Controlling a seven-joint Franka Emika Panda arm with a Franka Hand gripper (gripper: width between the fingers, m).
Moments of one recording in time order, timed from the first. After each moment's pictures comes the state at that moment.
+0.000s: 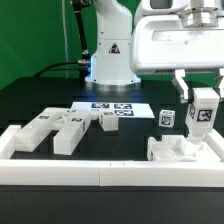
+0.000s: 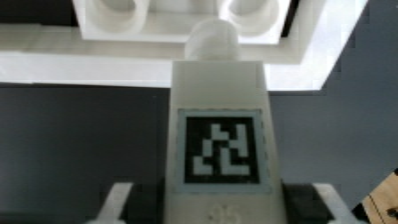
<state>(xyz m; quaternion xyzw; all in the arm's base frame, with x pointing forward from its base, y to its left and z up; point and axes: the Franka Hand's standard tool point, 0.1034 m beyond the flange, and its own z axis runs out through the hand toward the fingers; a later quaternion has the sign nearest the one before) 0.636 0.094 0.118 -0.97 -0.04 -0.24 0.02</state>
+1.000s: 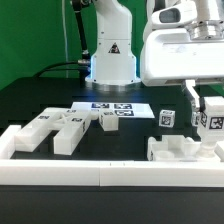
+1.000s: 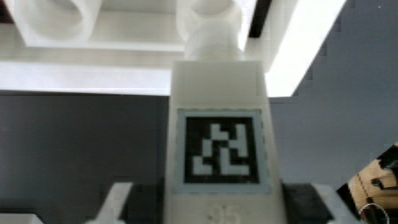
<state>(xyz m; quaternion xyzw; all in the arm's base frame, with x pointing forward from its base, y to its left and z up) 0.626 0.112 0.102 -0.95 -0.05 -0.29 0.03</state>
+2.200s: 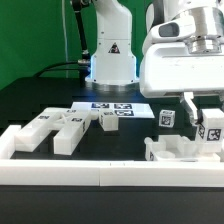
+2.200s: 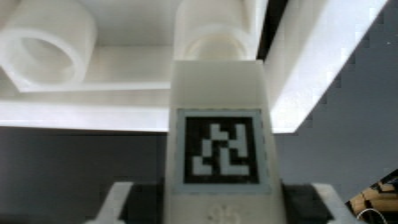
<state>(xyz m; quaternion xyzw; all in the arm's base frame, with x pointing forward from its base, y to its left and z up) 0.620 0.112 0.082 -0.95 -0.05 -0.30 0.02</state>
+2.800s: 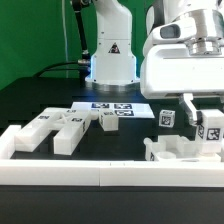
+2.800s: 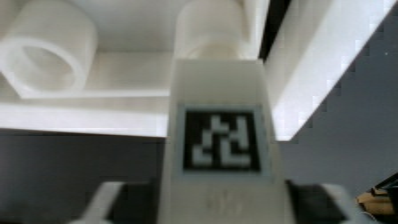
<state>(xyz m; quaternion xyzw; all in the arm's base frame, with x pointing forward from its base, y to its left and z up) 0.618 0.113 0.079 -0.95 -0.07 -0.30 0.02</state>
